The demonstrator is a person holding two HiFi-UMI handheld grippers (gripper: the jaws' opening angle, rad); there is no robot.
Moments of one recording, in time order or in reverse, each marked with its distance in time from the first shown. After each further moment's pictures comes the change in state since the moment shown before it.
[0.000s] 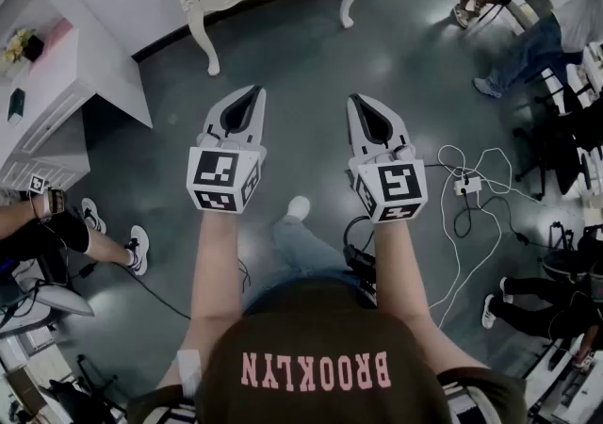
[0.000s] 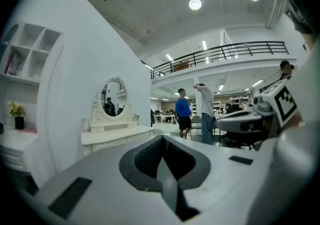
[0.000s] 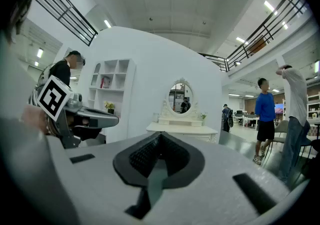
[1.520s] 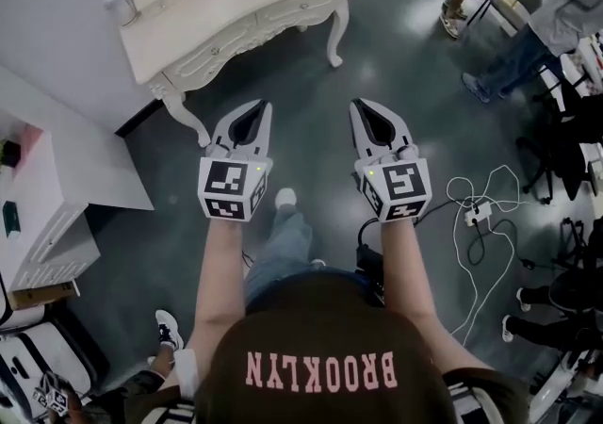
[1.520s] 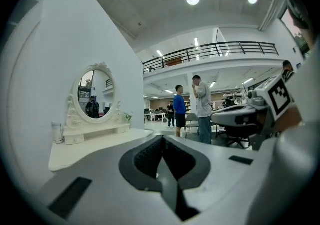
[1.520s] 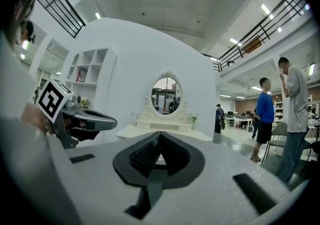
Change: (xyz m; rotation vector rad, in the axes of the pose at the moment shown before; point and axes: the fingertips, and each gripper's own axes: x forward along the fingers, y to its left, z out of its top) left arm 0.299 0.136 0.015 0.038 0.026 -0.136; right arm 0.275 -0.163 0.009 -0.003 0.011 -0.101
